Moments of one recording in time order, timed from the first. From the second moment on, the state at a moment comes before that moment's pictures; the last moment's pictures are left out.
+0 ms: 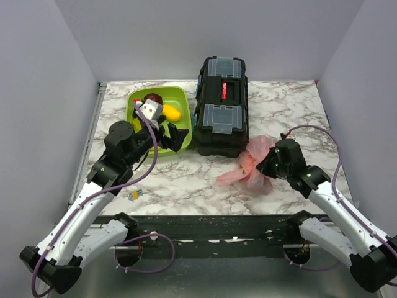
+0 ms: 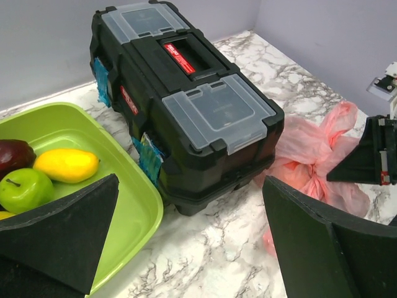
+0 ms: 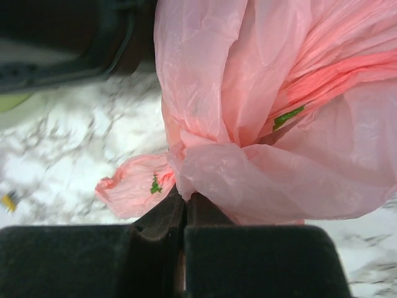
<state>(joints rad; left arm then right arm) -0.53 0.84 0.96 -0.17 0.15 -0.12 0.42 0.88 0.67 -0.55 0.11 0.71</state>
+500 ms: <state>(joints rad) -0.53 0.88 0.96 -0.17 0.28 -0.15 0.82 0.99 0.74 -0.60 -0.15 0.71</state>
